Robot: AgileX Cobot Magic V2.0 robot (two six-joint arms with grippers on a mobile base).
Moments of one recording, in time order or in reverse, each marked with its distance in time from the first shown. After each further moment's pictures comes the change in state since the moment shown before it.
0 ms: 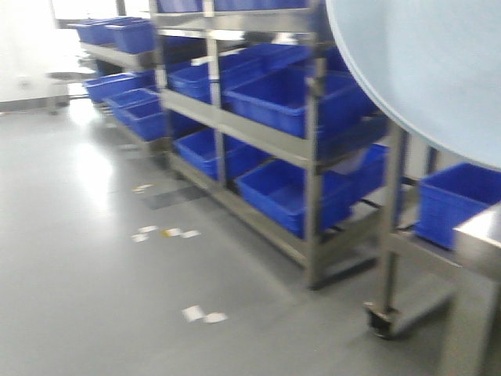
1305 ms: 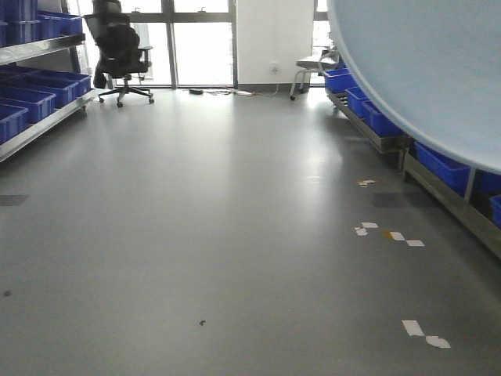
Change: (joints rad) left arm 0.000 -0.002 0.000 0.000 0.000 0.000; right arm 0.000 0.000 0.000 0.000 0.000 0.000
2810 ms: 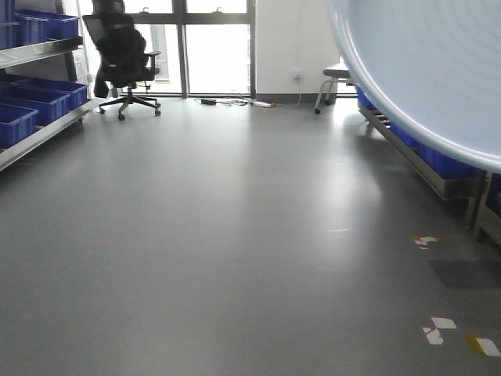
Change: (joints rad) left arm 0.000 0.000 0.000 0.000 0.000 0.000; right arm 0.000 0.000 0.000 0.000 0.000 0.000
